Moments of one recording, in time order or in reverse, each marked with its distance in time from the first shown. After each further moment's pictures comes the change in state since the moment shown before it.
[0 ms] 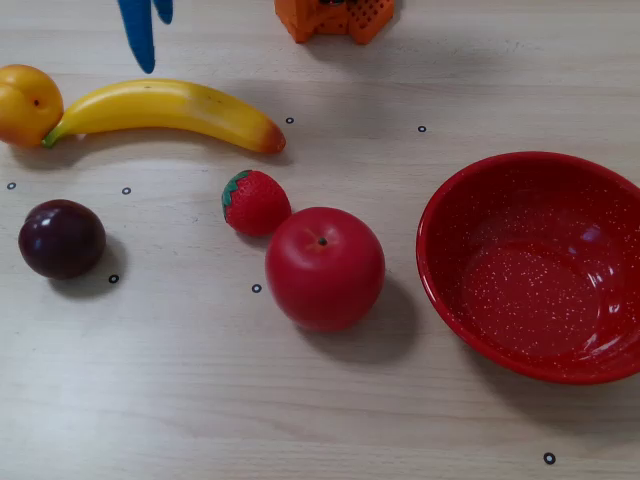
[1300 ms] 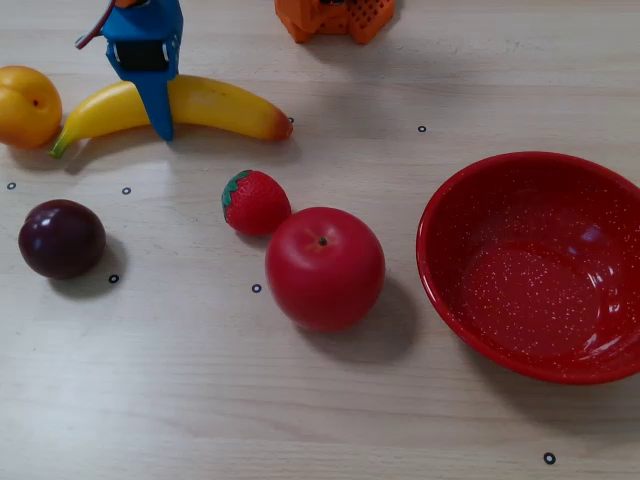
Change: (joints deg) arm 5.9 -16.2 10.3 -25.8 -1.7
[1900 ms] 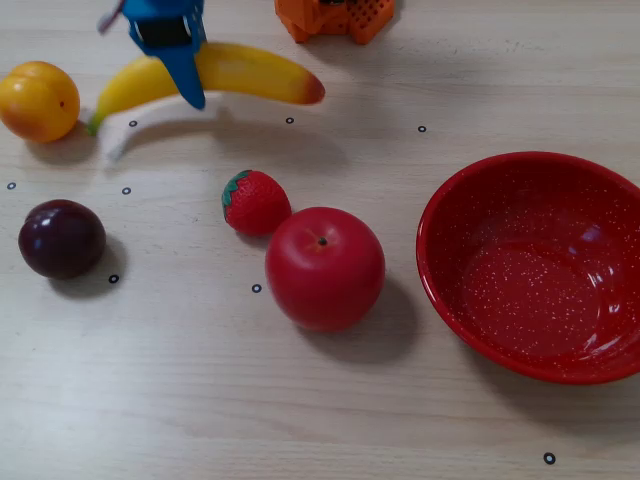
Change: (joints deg) arm 3.3 9.8 -5.4 21.7 -4.7
